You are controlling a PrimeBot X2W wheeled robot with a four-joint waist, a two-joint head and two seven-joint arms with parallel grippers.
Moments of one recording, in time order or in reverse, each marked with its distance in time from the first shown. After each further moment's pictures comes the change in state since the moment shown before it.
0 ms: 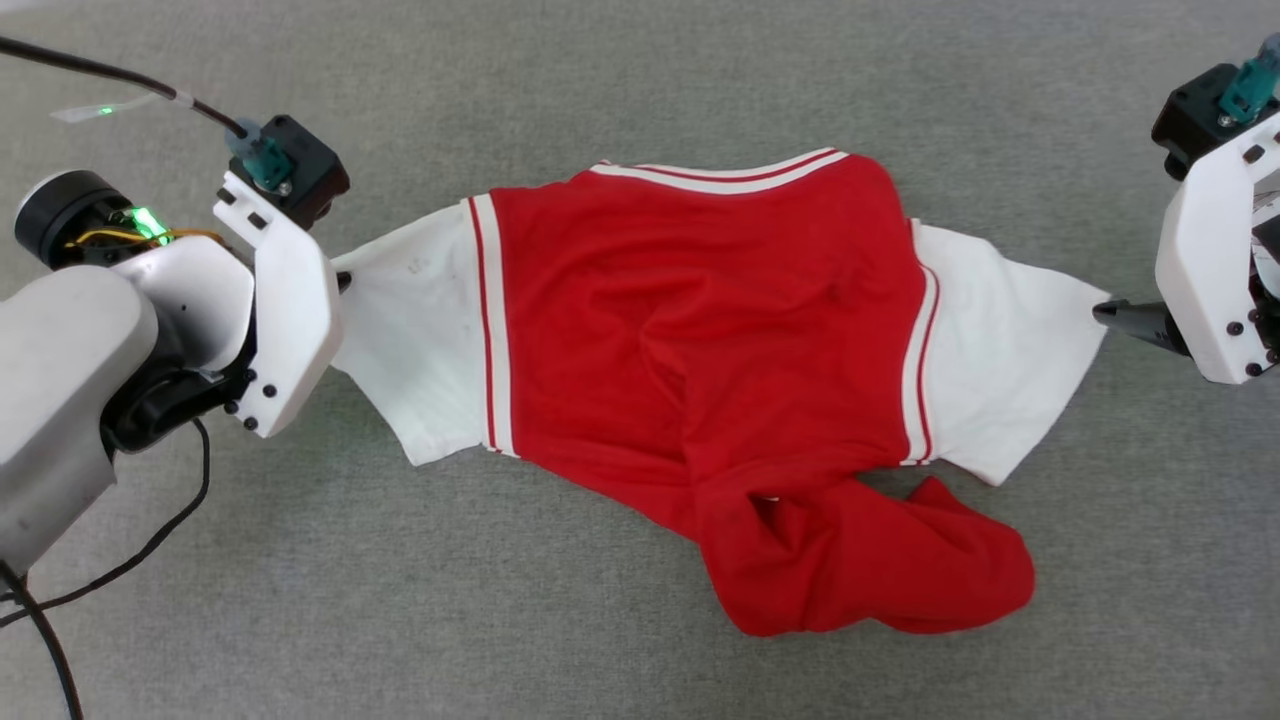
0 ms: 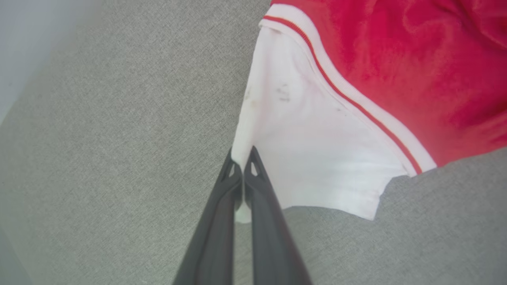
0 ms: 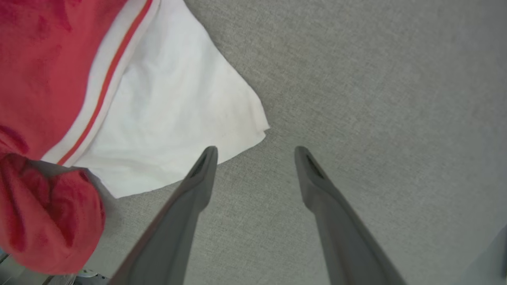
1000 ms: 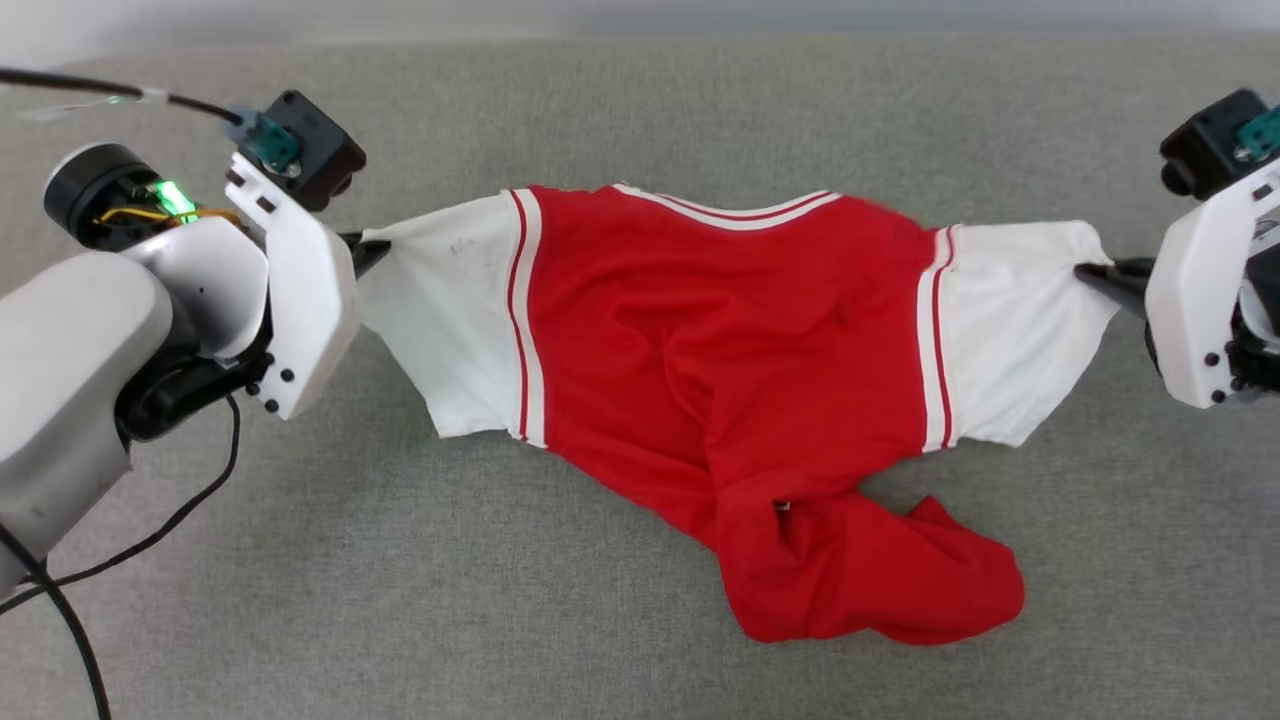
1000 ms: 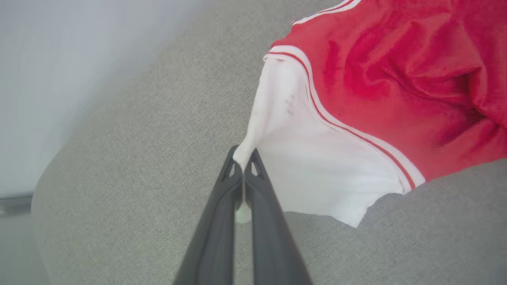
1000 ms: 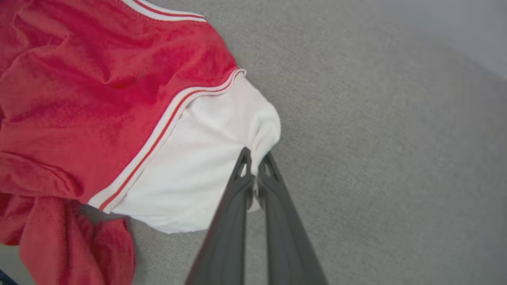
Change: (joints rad) left arm -0.011 -0.033 0.004 0.020 -0.002 -0.030 -0.108; right arm 0.052 0.007 0.068 0.058 0.048 0.000 -0.370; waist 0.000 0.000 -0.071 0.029
